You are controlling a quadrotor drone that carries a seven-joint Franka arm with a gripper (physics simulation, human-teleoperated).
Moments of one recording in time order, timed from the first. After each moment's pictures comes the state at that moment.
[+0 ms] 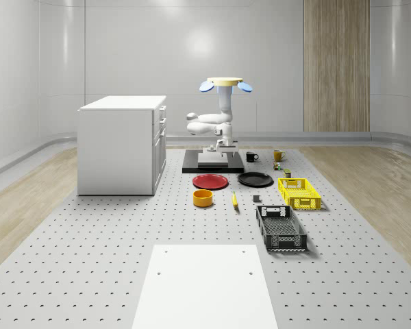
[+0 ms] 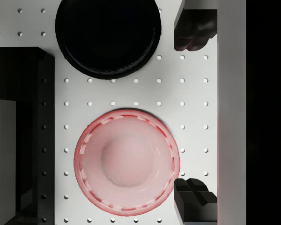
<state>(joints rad) -1.15 -1.43 1.36 -2.87 -1.81 1.49 1.67</state>
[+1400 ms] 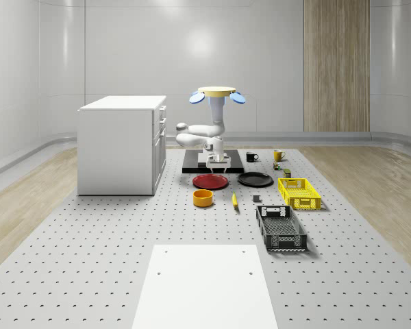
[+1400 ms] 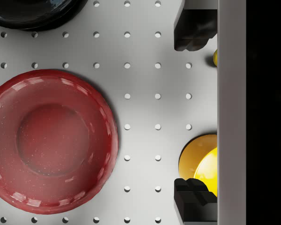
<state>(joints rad) -1.16 -1.49 1.37 -2.87 -1.79 1.54 1.68</state>
